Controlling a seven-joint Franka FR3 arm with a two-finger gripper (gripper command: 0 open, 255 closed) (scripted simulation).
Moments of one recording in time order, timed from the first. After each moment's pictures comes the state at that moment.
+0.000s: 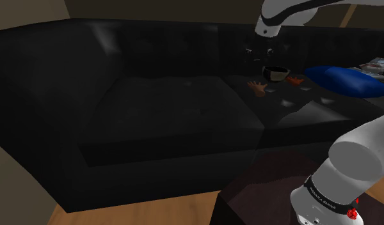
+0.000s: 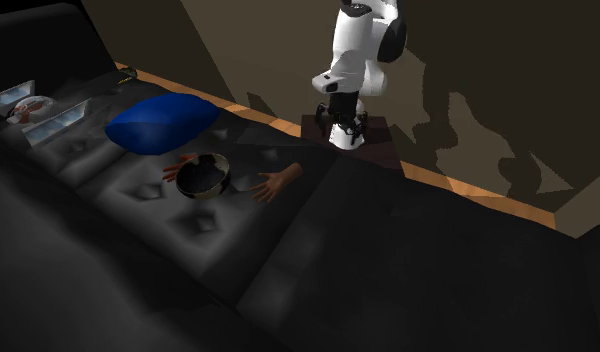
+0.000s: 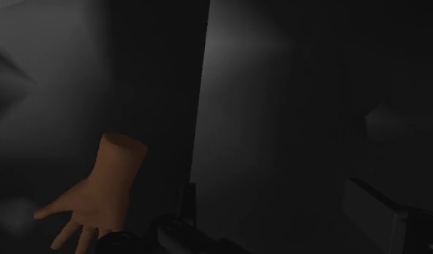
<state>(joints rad) -0.21 -0.36 -0.03 -2.25 -0.01 2.01 0.13</state>
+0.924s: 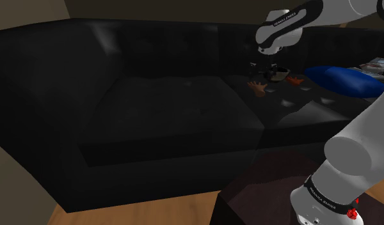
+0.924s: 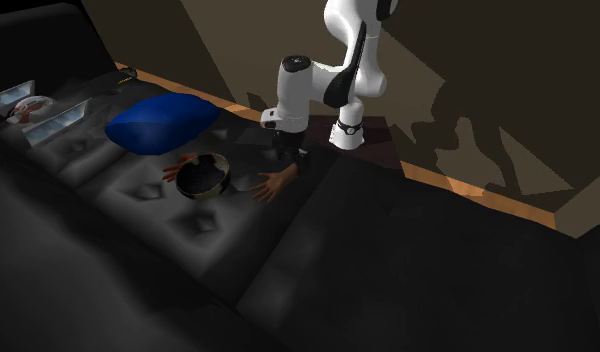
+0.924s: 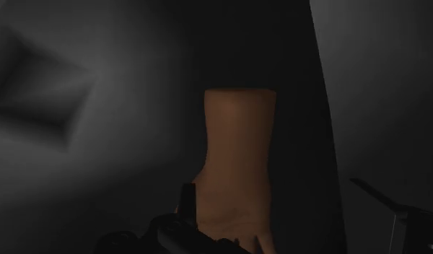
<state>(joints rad) -0.35 -0.01 -0.13 -2.11 -0.07 2.16 0.34</state>
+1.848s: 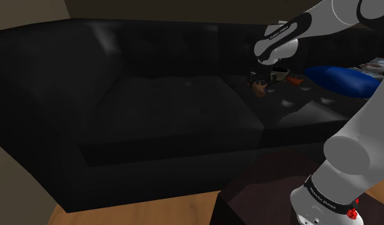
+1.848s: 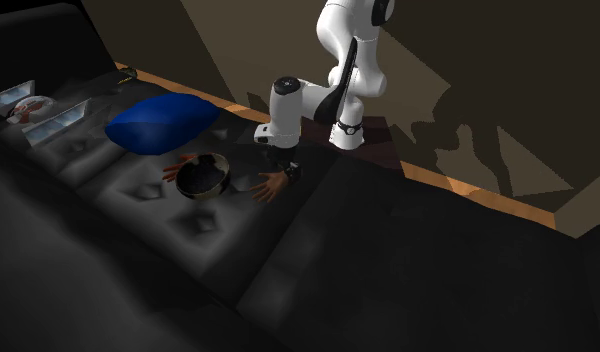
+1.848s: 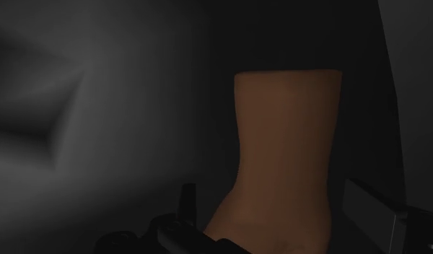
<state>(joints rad) -0.37 0.09 -0.15 -2.14 -0.07 2.27 0.36</state>
